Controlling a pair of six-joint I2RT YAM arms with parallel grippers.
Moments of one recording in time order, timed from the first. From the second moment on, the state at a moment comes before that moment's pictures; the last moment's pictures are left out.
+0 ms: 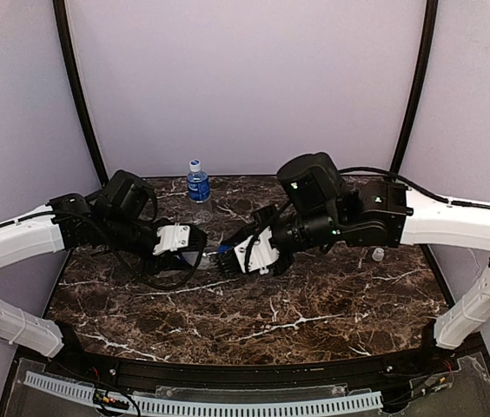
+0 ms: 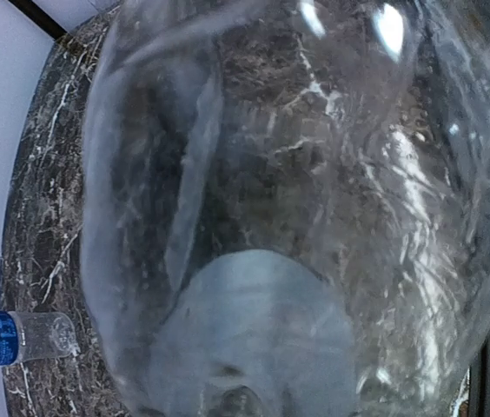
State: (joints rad) left arm -0.79 1.21 1.02 -0.62 0.30 0.80; right arm 1.18 1.49 1.38 -0.45 -0.19 -1.05
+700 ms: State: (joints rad) left arm -0.80 1.21 1.03 -0.55 0.31 0.78; right arm 1.23 1.42 1.22 -0.18 -0.01 -1.32
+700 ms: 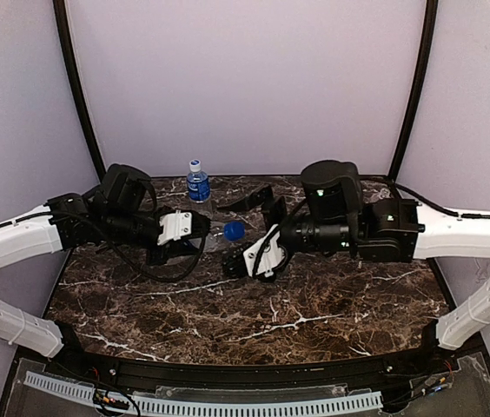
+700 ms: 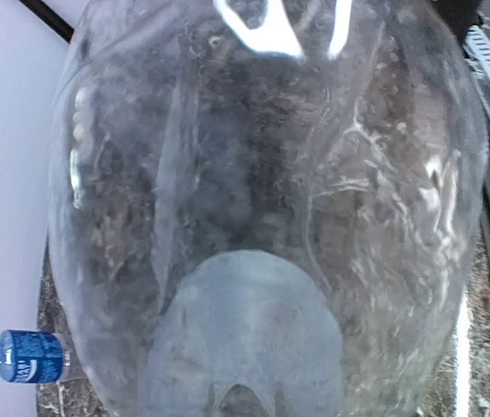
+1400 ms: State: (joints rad) left arm -0.80 1.20 0.89 0.11 -0.27 0.93; right arm 0.95 1.60 1.64 -0.34 -0.25 0.17
